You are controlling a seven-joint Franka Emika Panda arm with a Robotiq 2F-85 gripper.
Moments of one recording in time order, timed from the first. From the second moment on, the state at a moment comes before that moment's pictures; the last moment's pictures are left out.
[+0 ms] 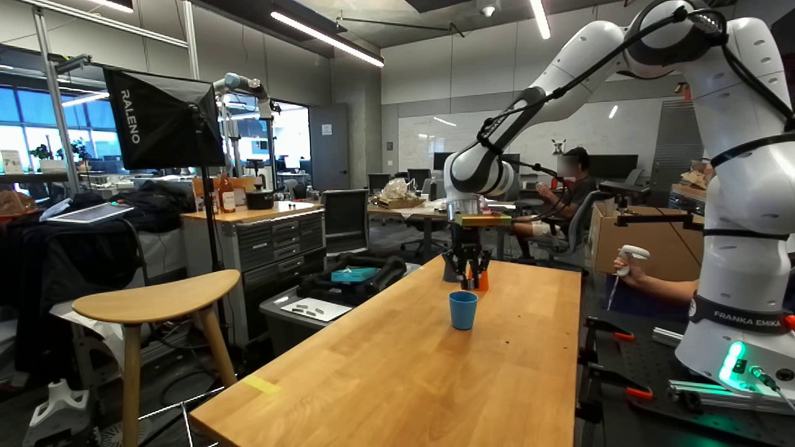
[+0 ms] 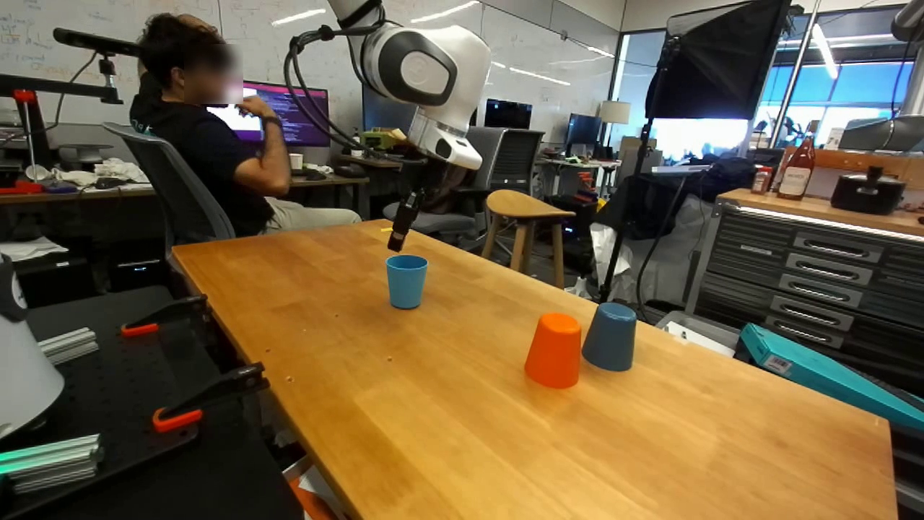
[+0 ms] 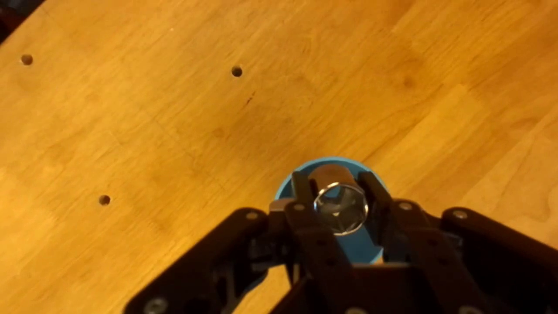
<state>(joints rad) 0.01 0.30 -0.04 -2.17 0.27 2.23 0.52</state>
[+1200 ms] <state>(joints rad) 0.02 0.38 -0.04 -2.16 0.27 2.36 0.55</state>
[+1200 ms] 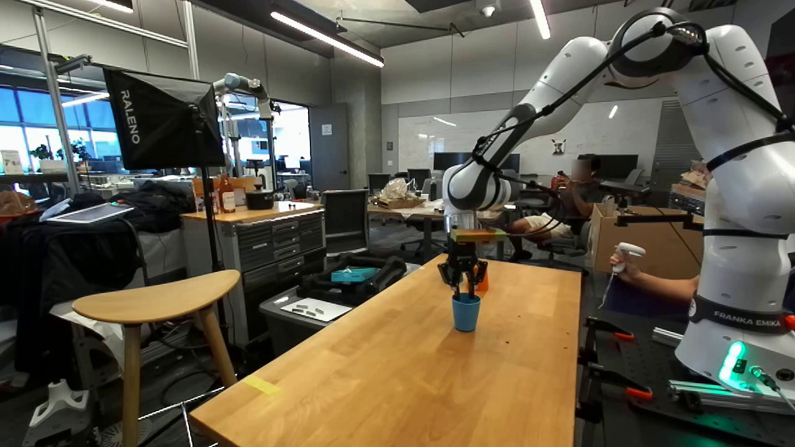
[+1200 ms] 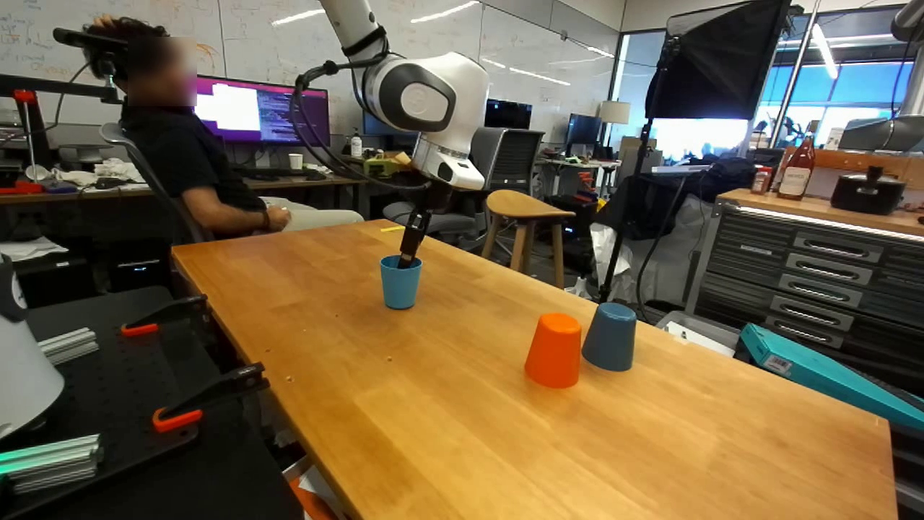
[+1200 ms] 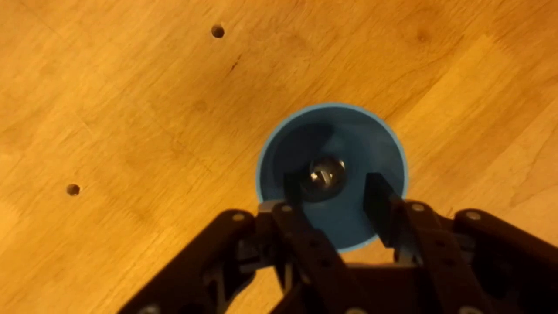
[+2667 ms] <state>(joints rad) -0.05 -0.19 -0.09 -2.08 -0.06 1.77 -0.10</state>
